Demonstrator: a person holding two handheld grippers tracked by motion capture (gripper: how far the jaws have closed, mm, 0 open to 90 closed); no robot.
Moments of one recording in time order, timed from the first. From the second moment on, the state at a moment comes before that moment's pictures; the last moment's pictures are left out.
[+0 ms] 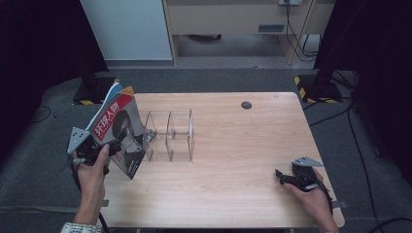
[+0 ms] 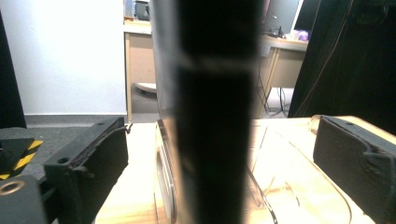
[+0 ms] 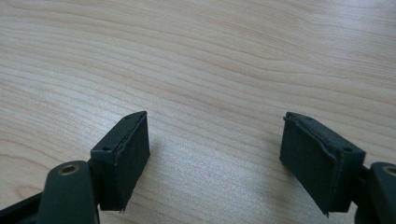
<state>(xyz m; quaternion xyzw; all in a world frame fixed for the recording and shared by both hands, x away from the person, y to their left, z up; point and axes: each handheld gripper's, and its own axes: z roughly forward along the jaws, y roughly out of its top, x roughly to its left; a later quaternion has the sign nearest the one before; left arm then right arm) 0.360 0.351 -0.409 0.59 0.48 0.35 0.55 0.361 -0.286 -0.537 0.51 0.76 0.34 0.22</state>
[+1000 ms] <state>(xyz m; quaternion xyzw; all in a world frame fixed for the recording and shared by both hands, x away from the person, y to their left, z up) 0.342 0.345 -0.418 0.62 0.47 0.35 0.53 0.360 -0.284 -0.538 0.51 0.76 0.34 0.22</state>
